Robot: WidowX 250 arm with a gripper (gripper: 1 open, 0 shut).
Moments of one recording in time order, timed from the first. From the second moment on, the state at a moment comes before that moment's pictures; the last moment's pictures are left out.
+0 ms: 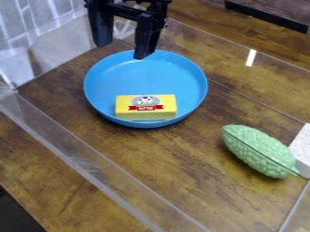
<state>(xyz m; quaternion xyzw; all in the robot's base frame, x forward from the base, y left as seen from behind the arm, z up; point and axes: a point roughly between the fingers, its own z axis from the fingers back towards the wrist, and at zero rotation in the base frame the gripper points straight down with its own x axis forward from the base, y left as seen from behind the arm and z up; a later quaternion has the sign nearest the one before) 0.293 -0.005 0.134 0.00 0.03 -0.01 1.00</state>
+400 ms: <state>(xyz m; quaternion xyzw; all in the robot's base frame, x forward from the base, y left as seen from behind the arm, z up) 0.294 -0.021 0.095 0.00 0.07 -0.10 0.99</state>
